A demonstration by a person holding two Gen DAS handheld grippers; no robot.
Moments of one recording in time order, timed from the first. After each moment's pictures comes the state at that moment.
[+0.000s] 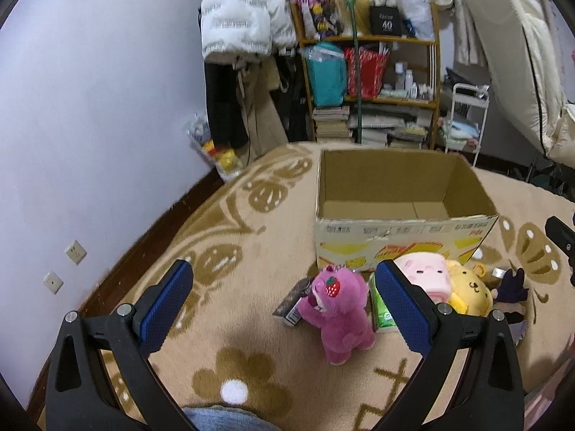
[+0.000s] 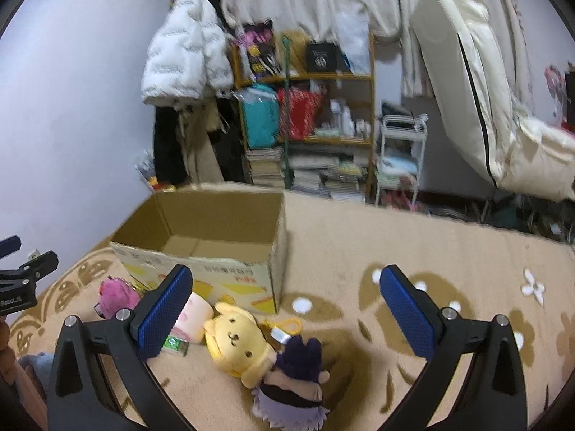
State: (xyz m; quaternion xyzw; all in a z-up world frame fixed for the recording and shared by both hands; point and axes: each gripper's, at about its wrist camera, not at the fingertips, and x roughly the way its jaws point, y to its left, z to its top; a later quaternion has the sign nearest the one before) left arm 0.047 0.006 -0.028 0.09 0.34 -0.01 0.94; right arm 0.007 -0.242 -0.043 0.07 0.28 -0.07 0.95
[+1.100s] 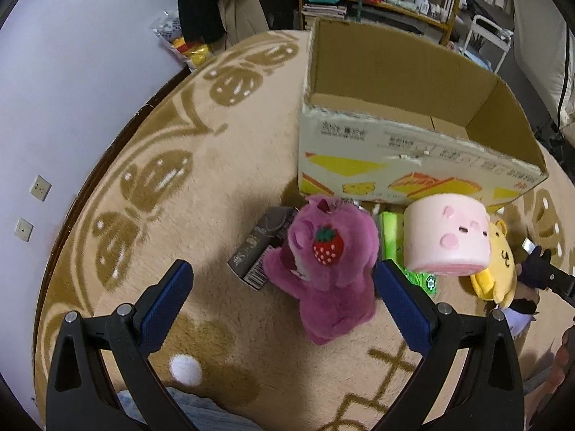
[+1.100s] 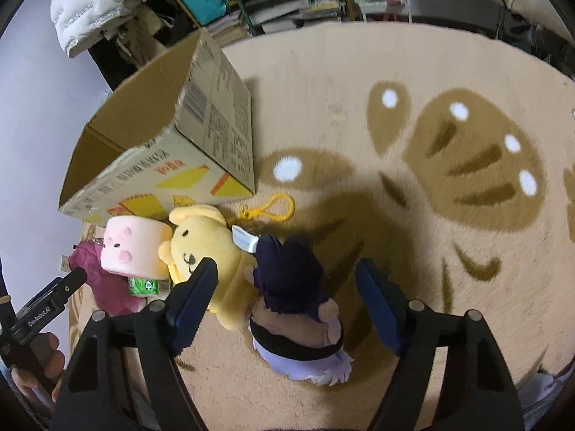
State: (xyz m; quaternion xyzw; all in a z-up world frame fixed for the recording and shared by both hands) left arm 0.122 -0.001 -0.117 0.06 0.53 -0.03 0.84; right arm 0.058 -0.287 -0.147 0.25 0.53 -0.04 0.81
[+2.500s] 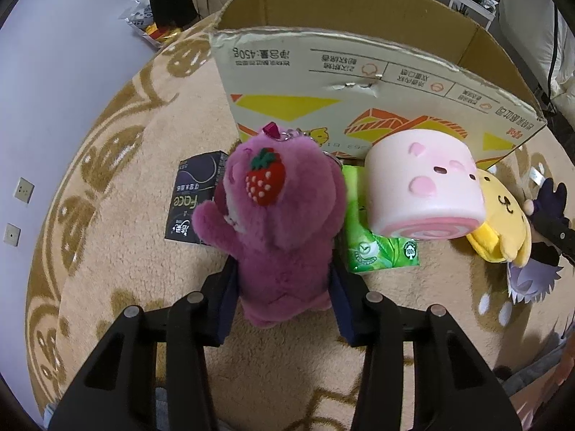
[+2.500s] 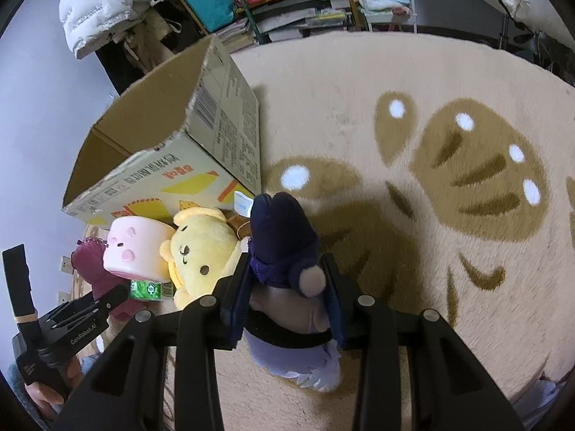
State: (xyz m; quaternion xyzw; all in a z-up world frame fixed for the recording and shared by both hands) left arm 0.109 -0.033 -0.147 0.07 0.56 -0.06 0.82; right arm 0.052 -0.286 -0.132 0.24 0.49 -0.04 0.83
